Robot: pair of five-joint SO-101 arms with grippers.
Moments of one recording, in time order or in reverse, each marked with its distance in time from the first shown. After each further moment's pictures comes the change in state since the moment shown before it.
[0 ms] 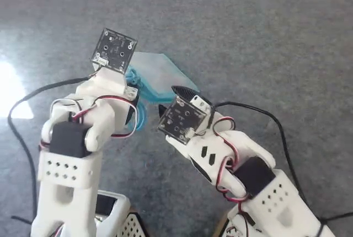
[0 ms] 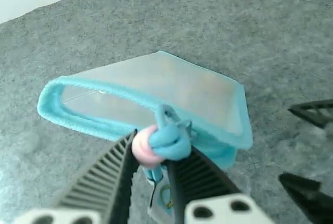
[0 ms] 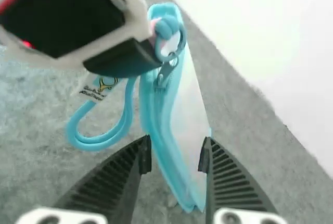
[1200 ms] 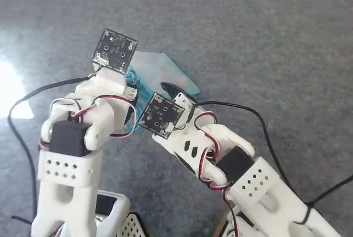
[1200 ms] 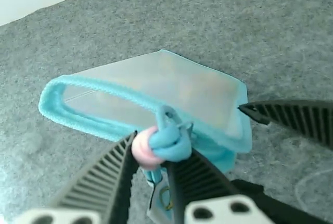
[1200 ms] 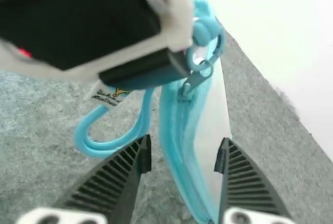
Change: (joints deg) left arm -0.6 0.1 -0.2 0.4 -1.6; right arm -3.2 11.2 0.0 -8.0 0.3
